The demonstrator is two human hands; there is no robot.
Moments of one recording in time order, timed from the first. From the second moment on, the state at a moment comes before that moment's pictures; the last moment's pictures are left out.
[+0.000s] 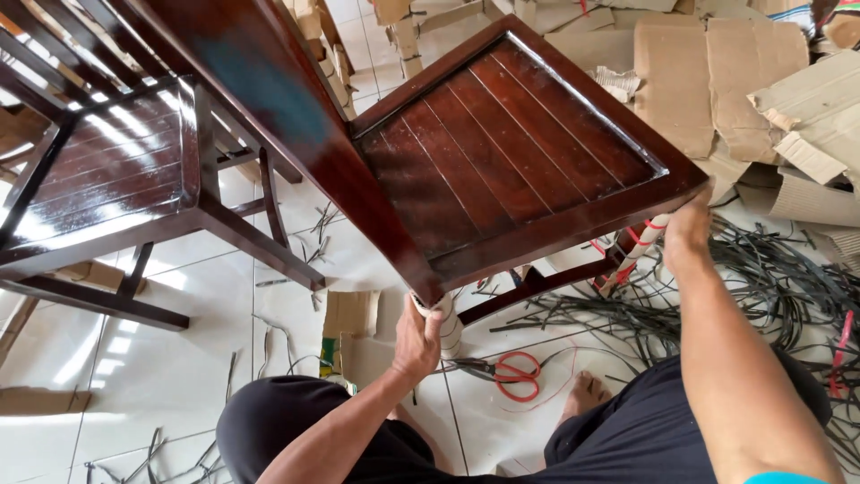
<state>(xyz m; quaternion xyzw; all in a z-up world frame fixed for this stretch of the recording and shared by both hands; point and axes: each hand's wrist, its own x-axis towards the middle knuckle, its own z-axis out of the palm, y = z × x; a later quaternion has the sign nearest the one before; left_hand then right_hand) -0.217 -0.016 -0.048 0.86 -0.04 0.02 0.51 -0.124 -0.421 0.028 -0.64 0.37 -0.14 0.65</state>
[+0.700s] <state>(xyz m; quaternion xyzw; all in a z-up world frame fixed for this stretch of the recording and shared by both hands) -0.067 0.064 0.066 0.80 0.03 0.15 0.58 -0.151 -0.343 0.131 -0.81 0.01 -0.23 0.53</state>
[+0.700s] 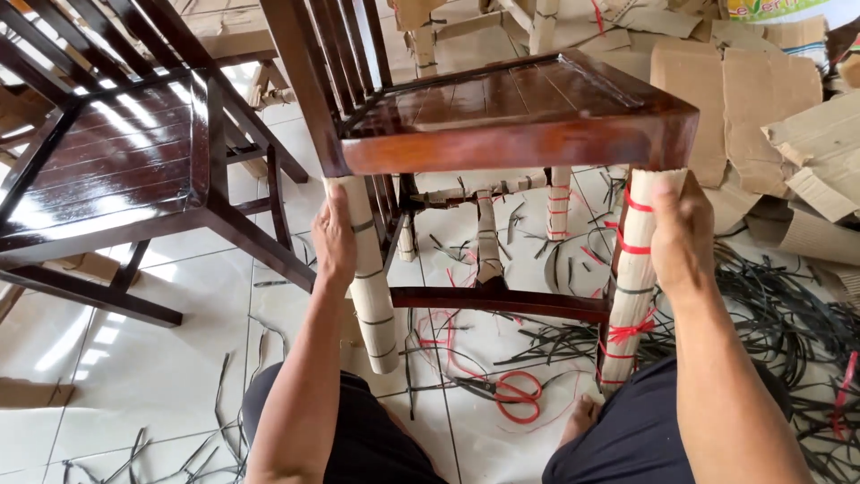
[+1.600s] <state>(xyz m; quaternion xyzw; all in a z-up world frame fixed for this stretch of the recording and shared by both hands) -0.019 0.045 0.090 0.82 0.11 0.08 0.56 -0.124 -0.322 0.135 -0.81 0.08 -0.25 0.53</state>
